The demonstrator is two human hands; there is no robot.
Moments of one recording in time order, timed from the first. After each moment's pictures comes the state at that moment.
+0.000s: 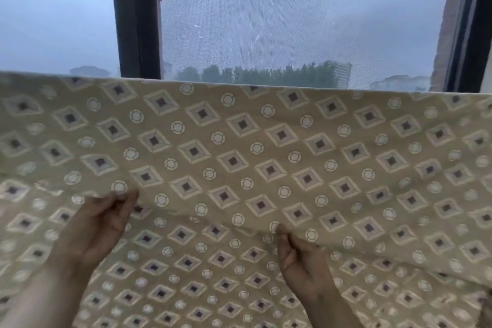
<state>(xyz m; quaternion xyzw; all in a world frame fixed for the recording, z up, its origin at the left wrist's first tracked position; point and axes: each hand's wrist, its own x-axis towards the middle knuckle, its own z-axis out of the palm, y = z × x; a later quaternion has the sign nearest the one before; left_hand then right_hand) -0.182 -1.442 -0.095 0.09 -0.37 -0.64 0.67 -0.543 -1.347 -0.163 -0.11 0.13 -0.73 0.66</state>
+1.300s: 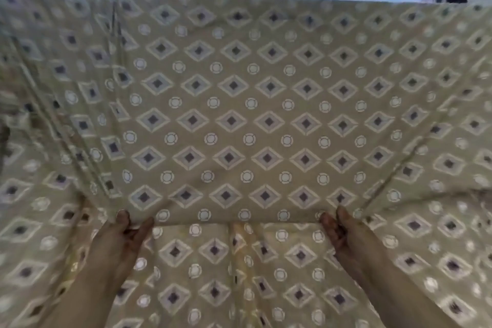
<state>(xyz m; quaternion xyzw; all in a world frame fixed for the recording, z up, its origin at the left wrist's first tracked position) -0.227 -1.503 -0.368 0.16 -0.30 -0.59 0.73 -0.613 -1.375 -0.358 -0.25 0.24 -0.84 0.42</state>
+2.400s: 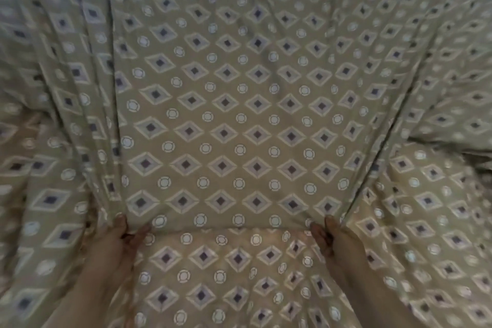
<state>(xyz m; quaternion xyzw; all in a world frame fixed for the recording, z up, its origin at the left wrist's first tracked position) -0.249 -1.537 -0.580 0.17 -0.28 -0.60 0.73 -0.627 -1.411 -0.580 -0.22 0.30 -0.85 0.38</state>
